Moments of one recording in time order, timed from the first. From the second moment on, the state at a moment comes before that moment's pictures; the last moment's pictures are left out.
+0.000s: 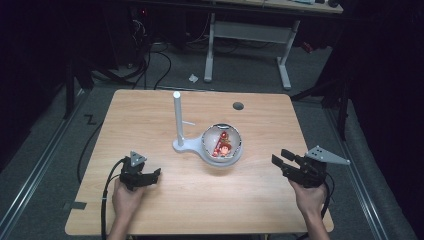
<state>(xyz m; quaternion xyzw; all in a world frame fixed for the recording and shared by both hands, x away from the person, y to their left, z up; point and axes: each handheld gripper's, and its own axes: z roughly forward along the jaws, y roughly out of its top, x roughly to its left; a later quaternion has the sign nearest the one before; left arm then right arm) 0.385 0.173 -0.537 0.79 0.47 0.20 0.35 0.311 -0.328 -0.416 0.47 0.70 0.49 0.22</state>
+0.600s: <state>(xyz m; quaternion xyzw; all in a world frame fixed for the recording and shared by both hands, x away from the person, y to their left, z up) 0.385 0.173 -0.537 0.79 0.47 0.20 0.35 0.316 -0.313 -0.443 0.47 0.71 0.48 0.20</state>
